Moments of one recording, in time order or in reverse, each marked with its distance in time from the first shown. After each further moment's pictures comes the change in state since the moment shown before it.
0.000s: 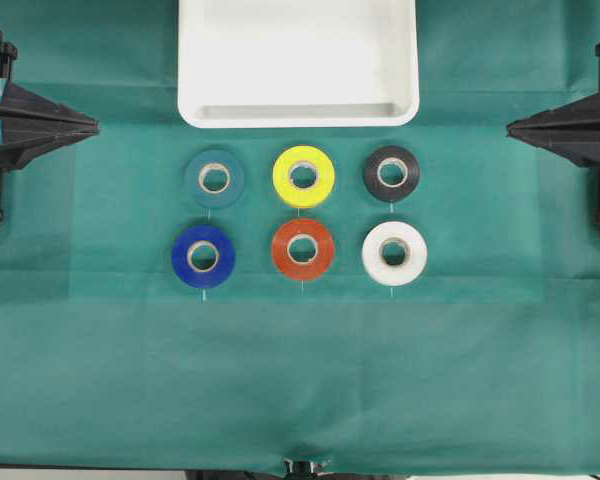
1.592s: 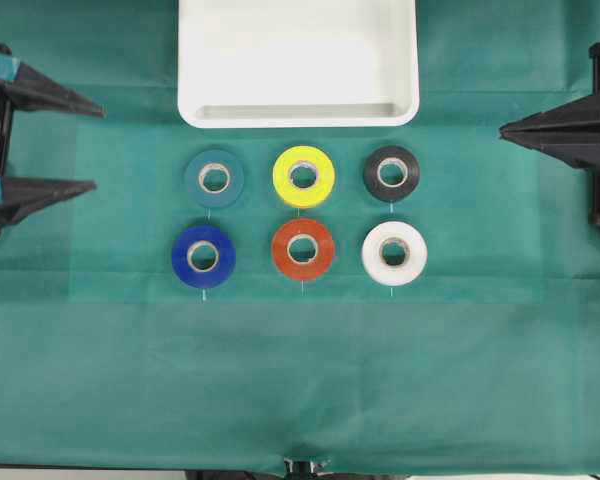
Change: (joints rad) left arm -0.083 0.005 -0.003 -0.006 0.064 -0.006; right arm 0.000 0.021 -0.011 0.000 0.026 0.003
